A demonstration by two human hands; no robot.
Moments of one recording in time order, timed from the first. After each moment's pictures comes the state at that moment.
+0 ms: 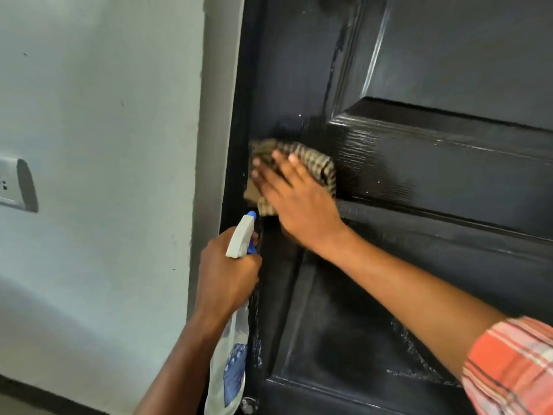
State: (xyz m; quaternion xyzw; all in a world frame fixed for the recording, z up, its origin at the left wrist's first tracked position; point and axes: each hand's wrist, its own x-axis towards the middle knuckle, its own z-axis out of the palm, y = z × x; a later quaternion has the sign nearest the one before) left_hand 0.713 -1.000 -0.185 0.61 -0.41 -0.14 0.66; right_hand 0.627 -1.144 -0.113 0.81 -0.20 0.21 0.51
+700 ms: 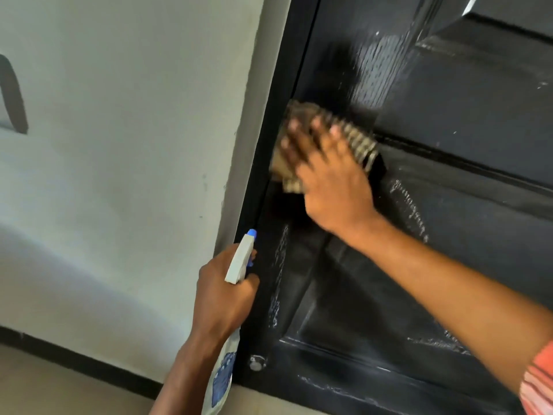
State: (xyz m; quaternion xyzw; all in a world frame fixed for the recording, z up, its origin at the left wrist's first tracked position) left_hand 0.753 -0.992 -0.316 0.62 -0.39 -0.21 0.64; right_hand 0.650 -1.140 -0.171 0.82 -0.21 0.25 0.47
